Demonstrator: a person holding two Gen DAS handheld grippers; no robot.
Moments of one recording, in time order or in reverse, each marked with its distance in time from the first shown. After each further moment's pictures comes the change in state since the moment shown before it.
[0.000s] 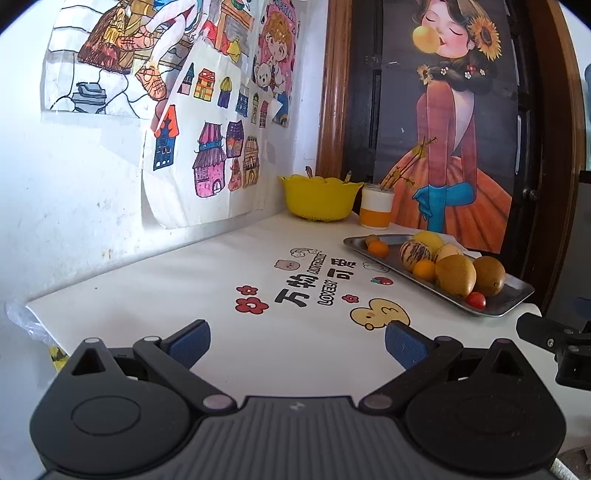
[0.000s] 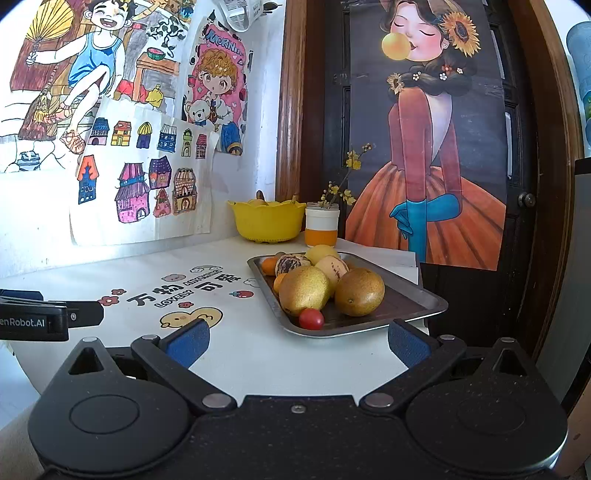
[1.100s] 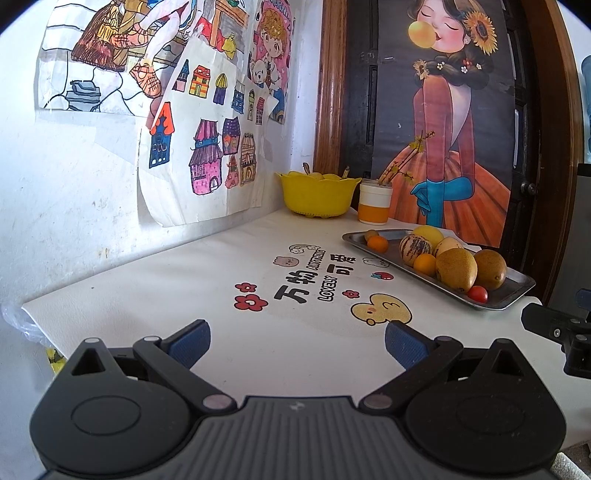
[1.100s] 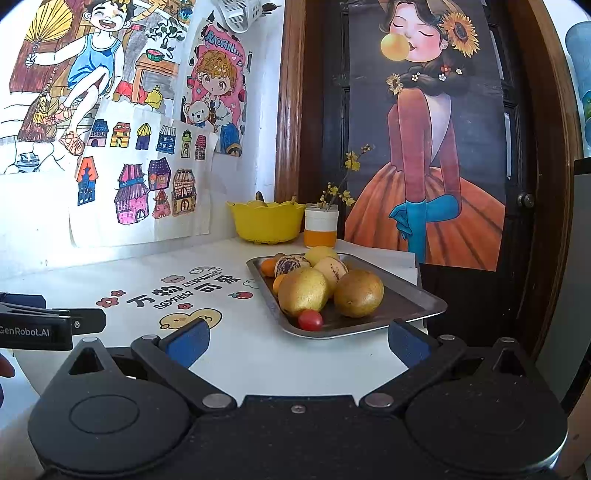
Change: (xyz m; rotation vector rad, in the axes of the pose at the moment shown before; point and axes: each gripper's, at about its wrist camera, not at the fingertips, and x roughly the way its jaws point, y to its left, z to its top) left arm 0.005 0.001 -0.002 0.022 0.009 -0.006; right arm 0.000 0.000 0.000 0.002 -0.001 -0.001
